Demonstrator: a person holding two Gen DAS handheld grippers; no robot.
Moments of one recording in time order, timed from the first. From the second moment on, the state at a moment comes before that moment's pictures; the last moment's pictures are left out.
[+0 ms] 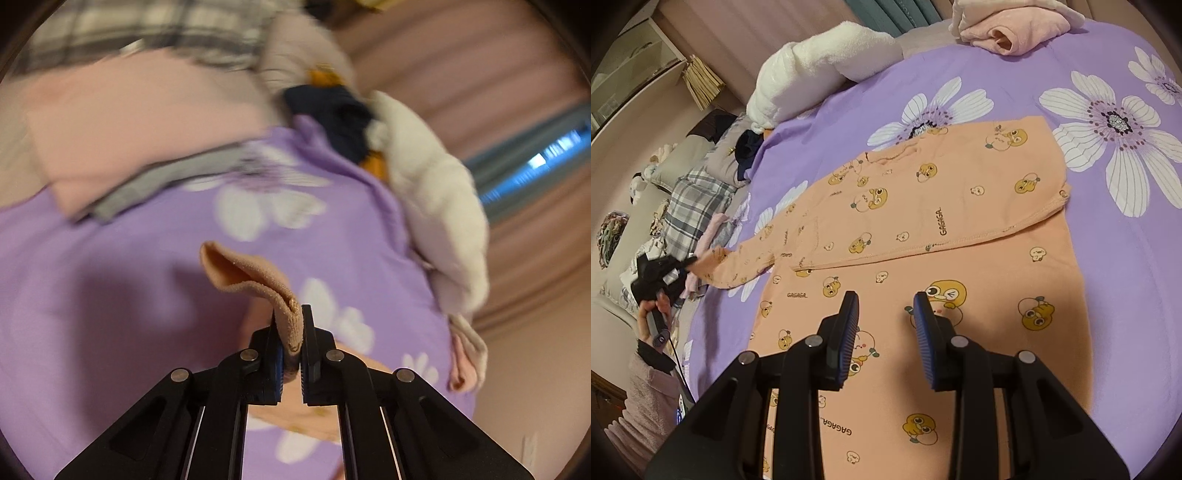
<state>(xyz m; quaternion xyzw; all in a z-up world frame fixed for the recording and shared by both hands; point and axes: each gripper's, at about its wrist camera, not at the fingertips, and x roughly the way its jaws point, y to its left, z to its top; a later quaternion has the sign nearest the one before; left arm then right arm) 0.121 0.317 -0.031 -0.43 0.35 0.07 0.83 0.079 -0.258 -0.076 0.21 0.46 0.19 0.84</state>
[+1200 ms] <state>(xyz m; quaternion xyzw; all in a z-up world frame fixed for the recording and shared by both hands) 0.184 -0.126 -0.086 -0.06 0.55 -0.16 0.82 0.047 -0.367 -0.098 0.31 0.43 0.15 0.84</state>
